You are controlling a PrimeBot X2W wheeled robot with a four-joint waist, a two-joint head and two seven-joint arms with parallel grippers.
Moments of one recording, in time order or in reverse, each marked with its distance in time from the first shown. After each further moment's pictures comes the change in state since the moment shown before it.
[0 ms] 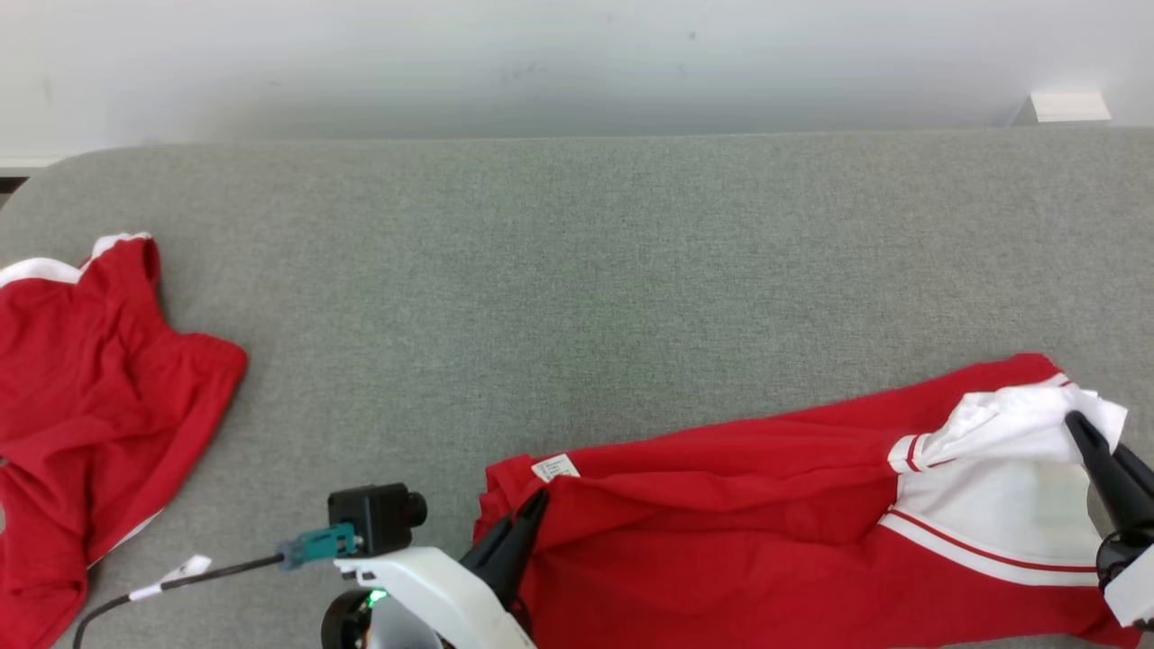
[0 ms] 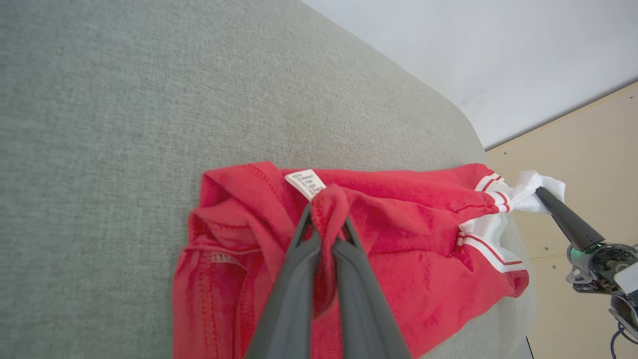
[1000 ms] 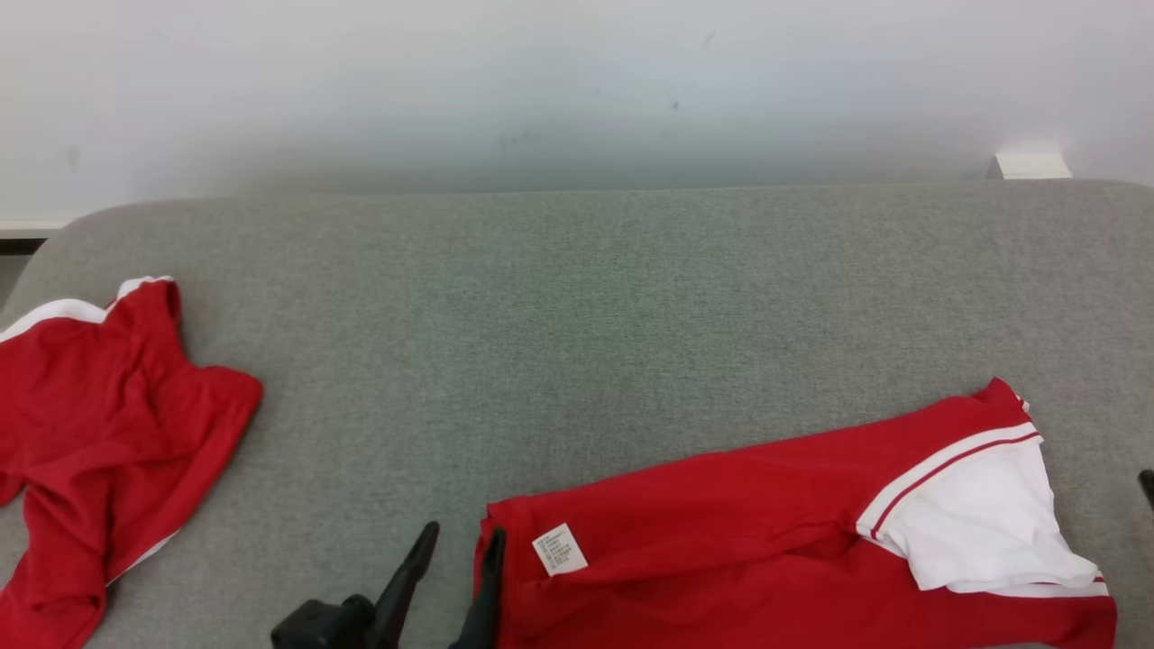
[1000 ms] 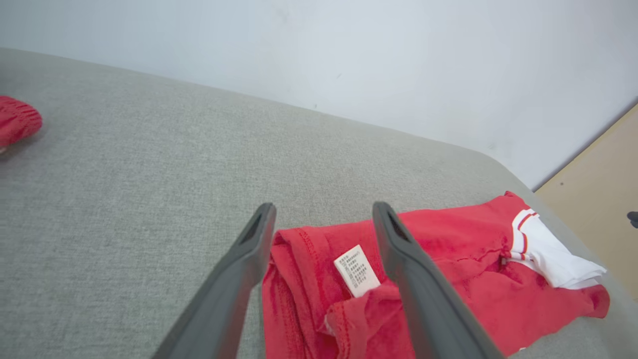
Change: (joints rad) left arm 0.166 0.074 -0.028 -0.042 0.238 0.069 -0.359; right arm 0.191 -0.014 -0.209 -0.020 -0.016 0.000 0.069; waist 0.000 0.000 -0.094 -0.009
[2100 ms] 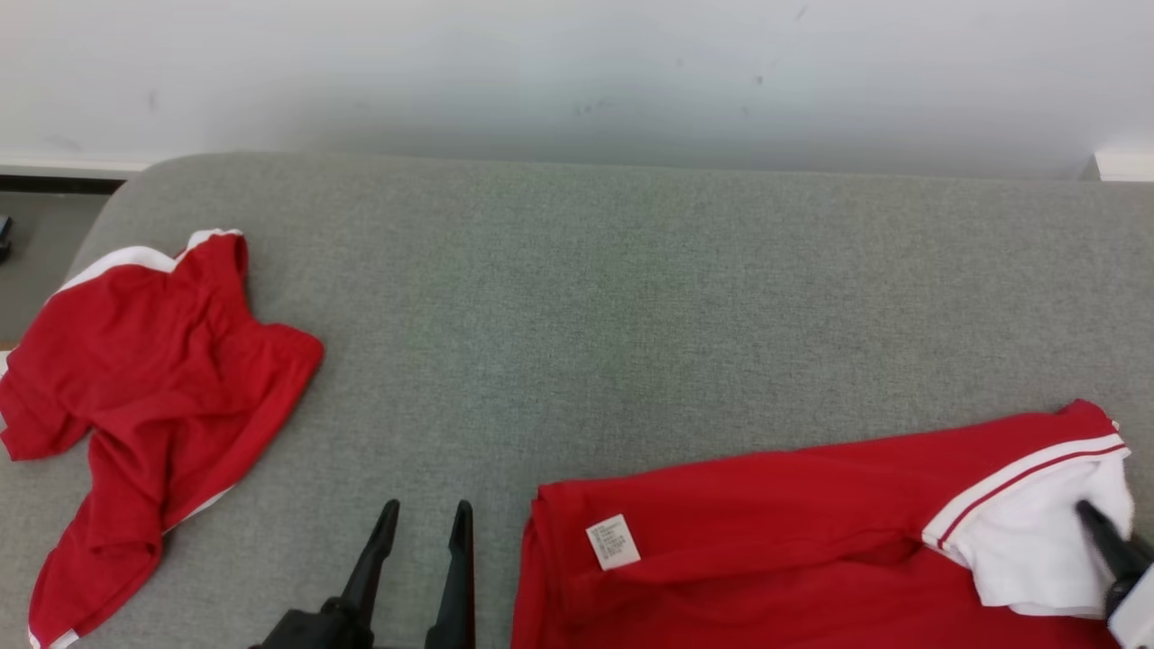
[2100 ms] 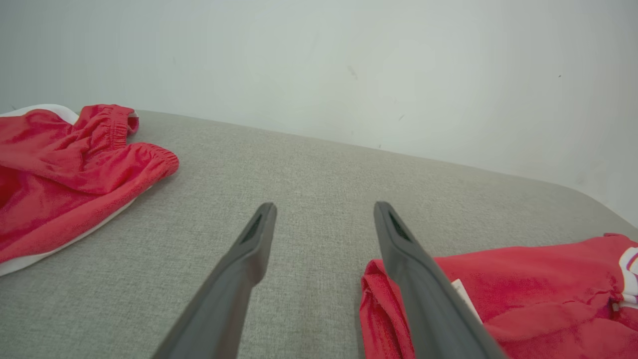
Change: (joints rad) left arm 0.035 -0.198 0.223 0.074 0.296 -0.119 -0.085; right arm -0.188 0.166 0.078 0.291 -0.002 0.000 0.139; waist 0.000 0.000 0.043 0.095
